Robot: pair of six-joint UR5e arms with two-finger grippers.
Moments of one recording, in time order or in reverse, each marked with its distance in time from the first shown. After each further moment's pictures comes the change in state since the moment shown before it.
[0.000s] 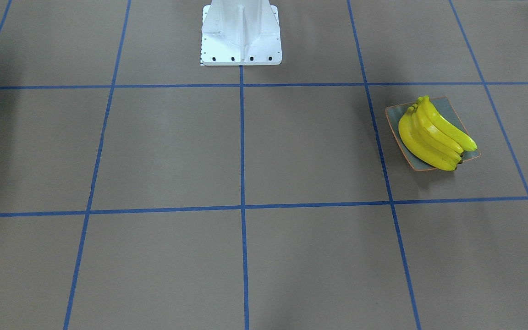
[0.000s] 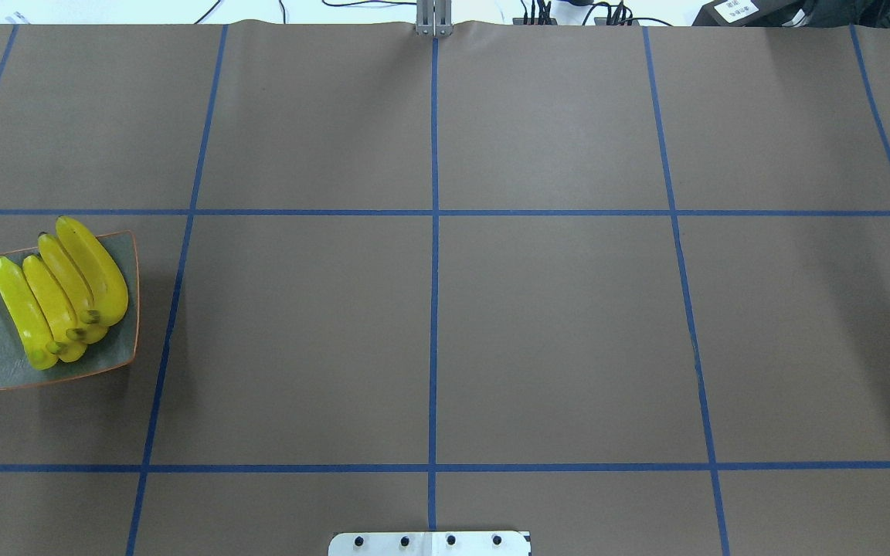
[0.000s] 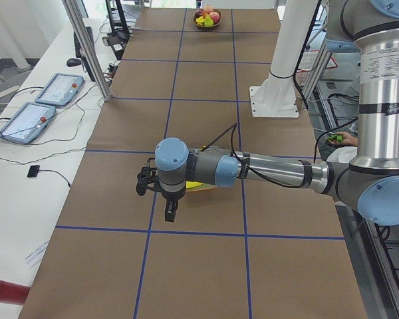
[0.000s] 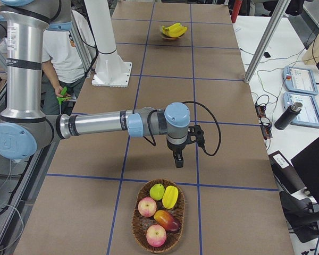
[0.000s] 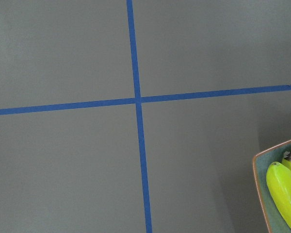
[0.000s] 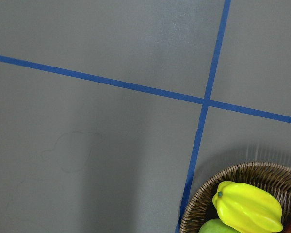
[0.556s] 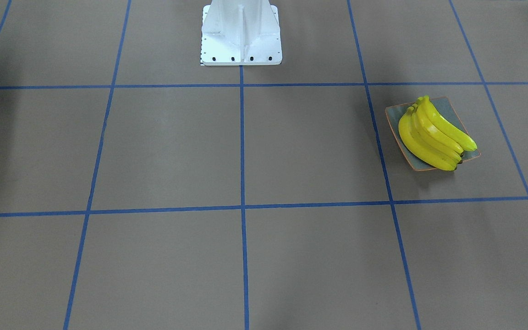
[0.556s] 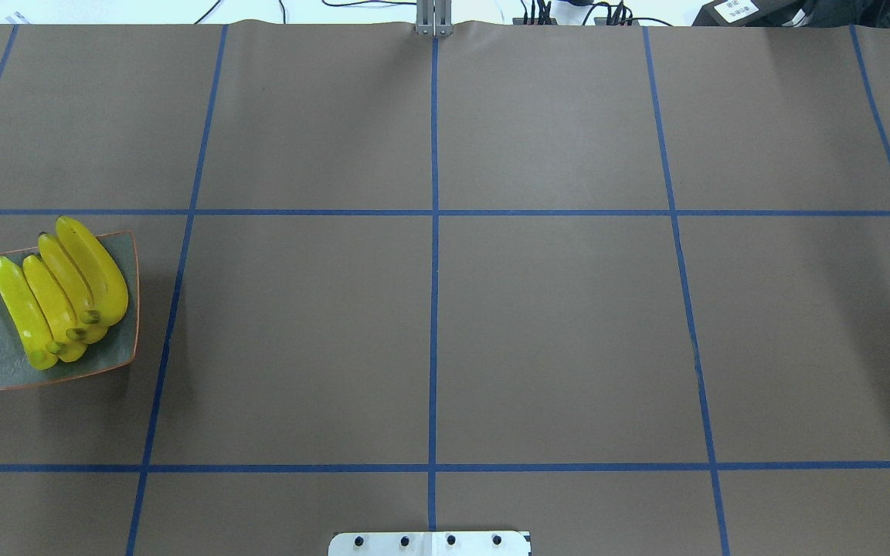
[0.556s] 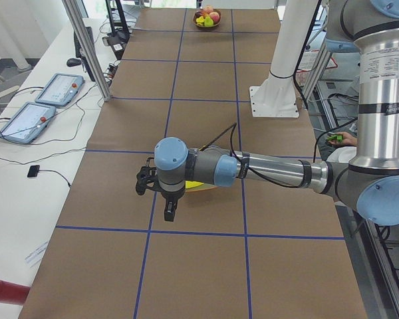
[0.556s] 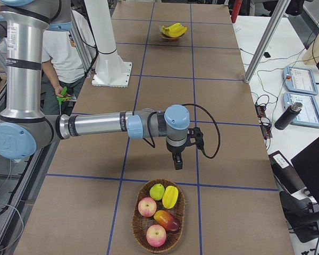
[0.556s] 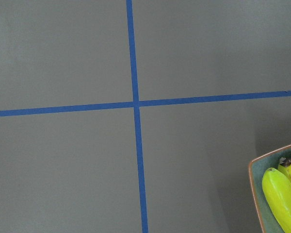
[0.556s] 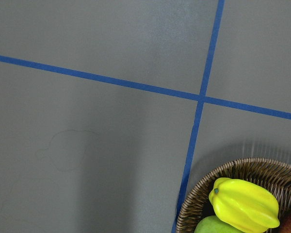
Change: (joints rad) left arm 0.001 0.000 -0.001 0.000 0.000 -0.001; right arm 0.000 -0.002 -0.012 0.003 0.001 0.003
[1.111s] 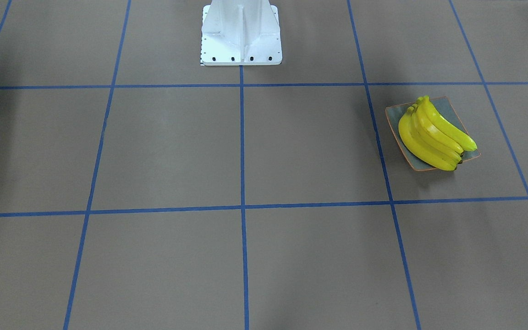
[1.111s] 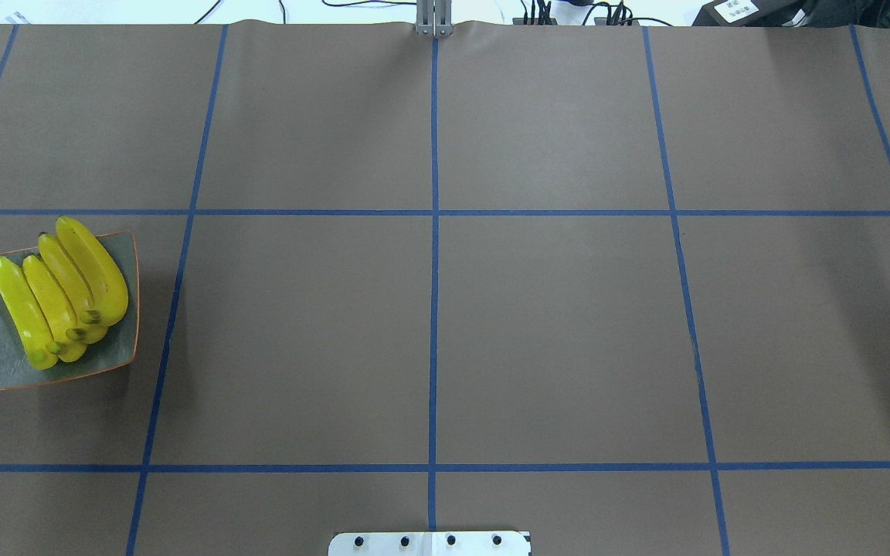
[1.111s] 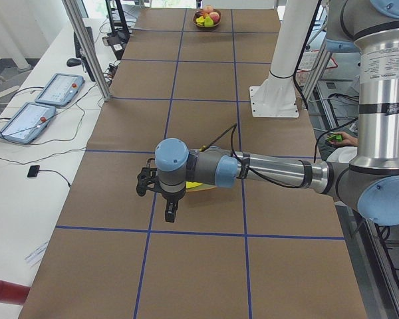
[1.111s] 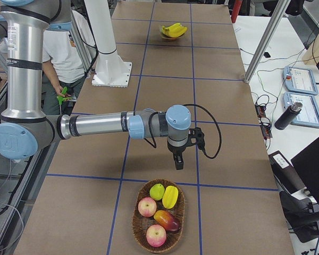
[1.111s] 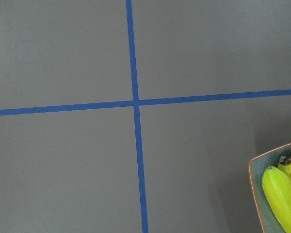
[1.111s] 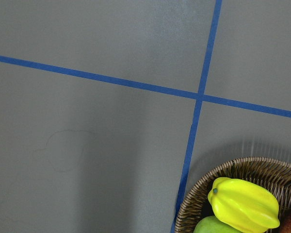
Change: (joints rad) left arm 0.000 0.003 0.000 0.000 0.001 0.000; right arm -0.001 0.009 -0.008 0.000 -0.002 0.002
